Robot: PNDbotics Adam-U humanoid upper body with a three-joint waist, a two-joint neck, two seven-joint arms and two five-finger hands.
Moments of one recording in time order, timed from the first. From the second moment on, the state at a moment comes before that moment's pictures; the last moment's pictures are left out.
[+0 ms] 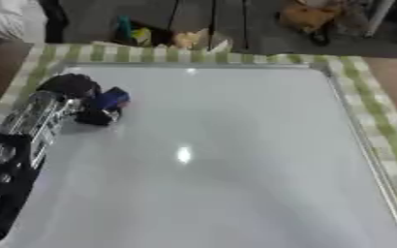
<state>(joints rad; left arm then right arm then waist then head) -0.98 0.38 -0.15 -1.09 -1.34 0.08 -0.59 -0.48 -0.31 0.02 -1.99 0.38 -0.14 -0.45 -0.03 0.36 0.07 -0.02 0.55</state>
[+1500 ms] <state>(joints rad) -0.97 0.39 -0.24 -1.14 -1.42 0.01 -0.63 -0.47 -0.31 0.02 -1.99 0.38 -0.14 -0.46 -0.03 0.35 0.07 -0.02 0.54</state>
